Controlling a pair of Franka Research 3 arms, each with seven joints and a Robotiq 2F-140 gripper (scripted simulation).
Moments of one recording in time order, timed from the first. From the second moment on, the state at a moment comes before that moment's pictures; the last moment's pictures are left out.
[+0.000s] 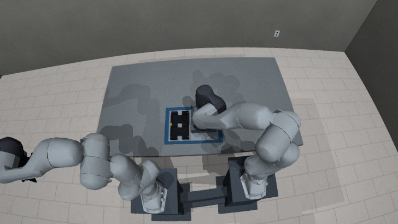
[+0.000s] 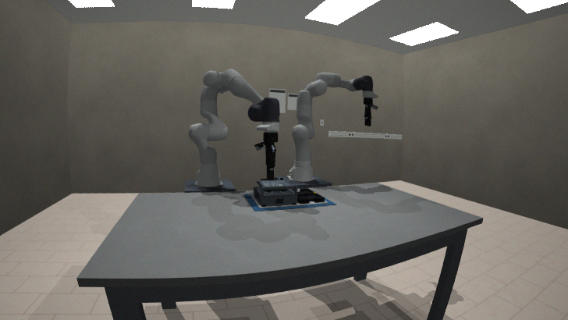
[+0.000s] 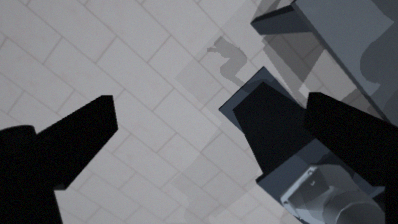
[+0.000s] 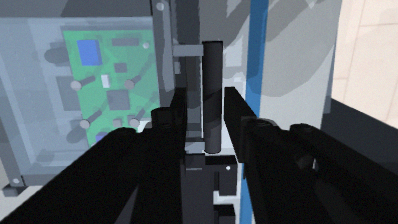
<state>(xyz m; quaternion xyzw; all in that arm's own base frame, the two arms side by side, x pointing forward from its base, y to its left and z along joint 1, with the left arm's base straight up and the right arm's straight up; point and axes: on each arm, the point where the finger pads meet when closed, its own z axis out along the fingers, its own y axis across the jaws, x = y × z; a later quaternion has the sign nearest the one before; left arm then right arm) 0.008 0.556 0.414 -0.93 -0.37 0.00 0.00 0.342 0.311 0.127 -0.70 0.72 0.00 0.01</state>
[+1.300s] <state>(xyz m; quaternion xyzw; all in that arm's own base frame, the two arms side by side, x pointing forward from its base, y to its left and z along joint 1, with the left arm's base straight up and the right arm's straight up) 0.008 0.556 0.414 -0.93 -0.37 0.00 0.00 0.341 0.310 0.204 -0.70 0.71 0.00 0.00</state>
